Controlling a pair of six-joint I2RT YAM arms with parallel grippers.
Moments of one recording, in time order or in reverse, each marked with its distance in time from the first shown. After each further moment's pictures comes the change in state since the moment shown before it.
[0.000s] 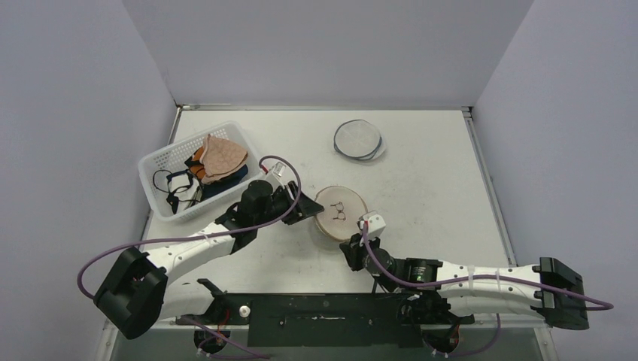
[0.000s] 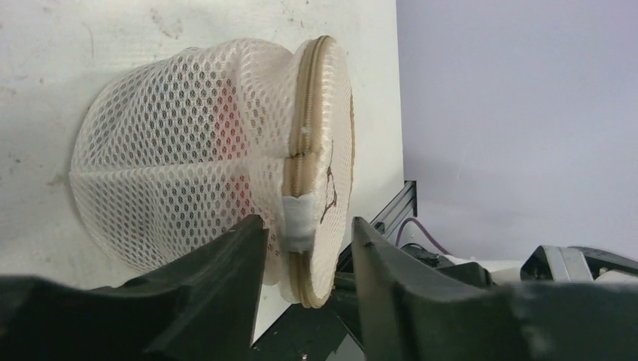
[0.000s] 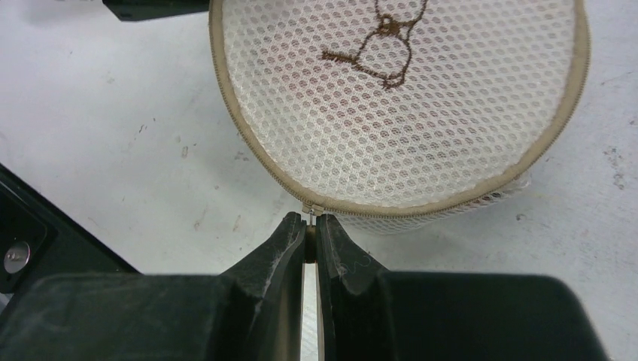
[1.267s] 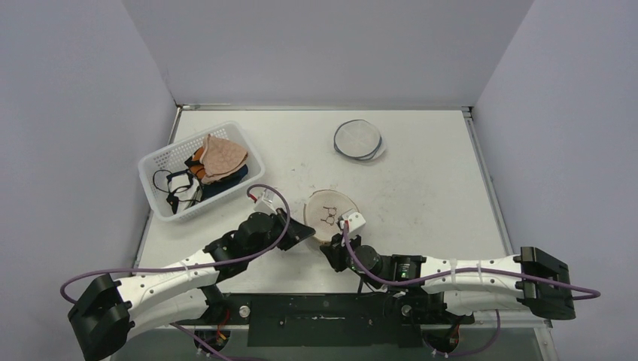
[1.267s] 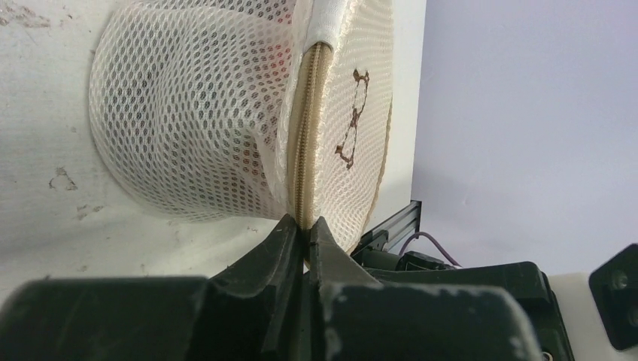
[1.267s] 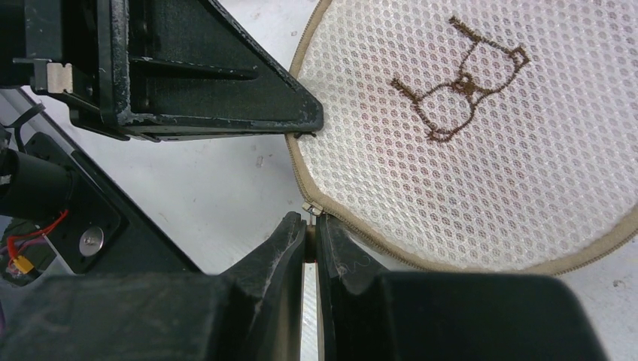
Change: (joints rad) left arm -0.241 -0.263 -0.151 -0.139 -0.356 -0.192; right arm 0.034 0.188 0.106 0.142 -0.108 -0.058
